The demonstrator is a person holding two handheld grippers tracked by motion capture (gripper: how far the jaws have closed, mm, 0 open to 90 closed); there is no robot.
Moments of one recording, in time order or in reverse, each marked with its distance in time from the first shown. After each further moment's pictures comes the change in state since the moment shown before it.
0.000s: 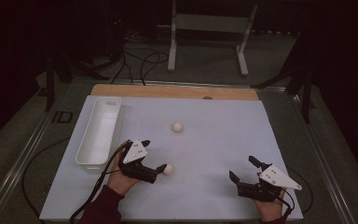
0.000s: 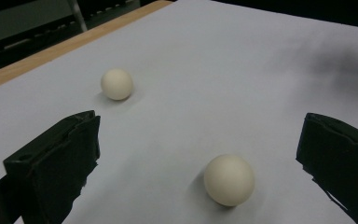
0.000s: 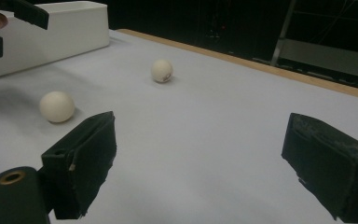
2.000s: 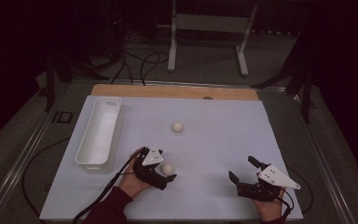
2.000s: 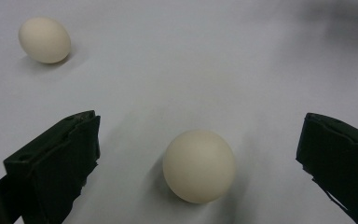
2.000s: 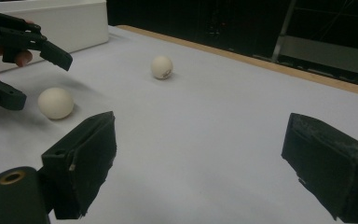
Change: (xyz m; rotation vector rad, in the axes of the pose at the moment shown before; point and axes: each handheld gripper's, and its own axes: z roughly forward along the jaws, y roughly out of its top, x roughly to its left) left arm -0.013 -0.017 0.044 0.139 -0.111 0.017; right arm 0.000 -0.001 0.002 0.013 -0.001 -0.003
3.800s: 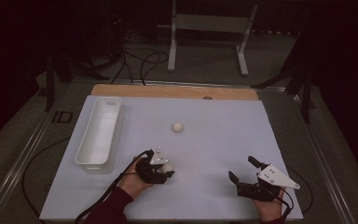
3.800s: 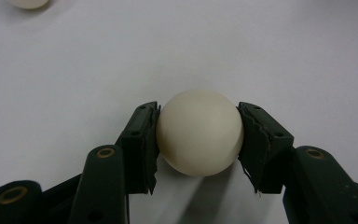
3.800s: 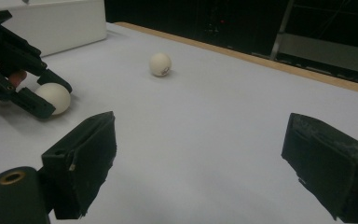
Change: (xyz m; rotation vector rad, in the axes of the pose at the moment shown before) left arm -0.003 0.000 0.009 0.165 0.021 -0.021; right arm 0.000 0.000 0.001 0.011 -0.007 0.000
